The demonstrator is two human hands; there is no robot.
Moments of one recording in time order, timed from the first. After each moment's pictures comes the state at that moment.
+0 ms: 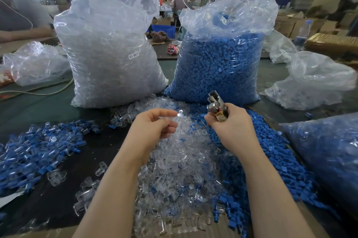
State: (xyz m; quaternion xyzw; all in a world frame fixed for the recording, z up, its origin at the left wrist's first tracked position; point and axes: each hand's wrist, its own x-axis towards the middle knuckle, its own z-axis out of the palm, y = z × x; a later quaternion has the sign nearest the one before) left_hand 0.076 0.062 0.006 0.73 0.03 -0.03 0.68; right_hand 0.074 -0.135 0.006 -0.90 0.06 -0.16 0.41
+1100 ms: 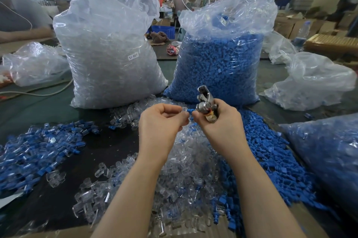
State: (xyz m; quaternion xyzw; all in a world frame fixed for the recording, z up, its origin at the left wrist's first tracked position) left_hand 0.065 0.026 0.015 0.71 0.04 0.12 0.70; right_hand 0.070 -0.113 0.007 -0.86 -0.03 -0.23 0.45
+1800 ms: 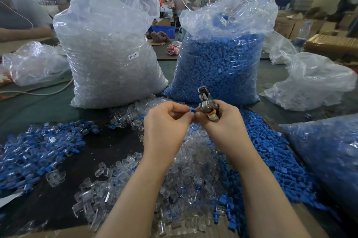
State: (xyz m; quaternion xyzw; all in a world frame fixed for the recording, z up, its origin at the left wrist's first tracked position) left_hand 0.062 0.017 0.016 0.77 -0.01 0.18 0.61; right_hand 0.070 -0.118 0.008 -0.82 -0.06 -0.16 0.55
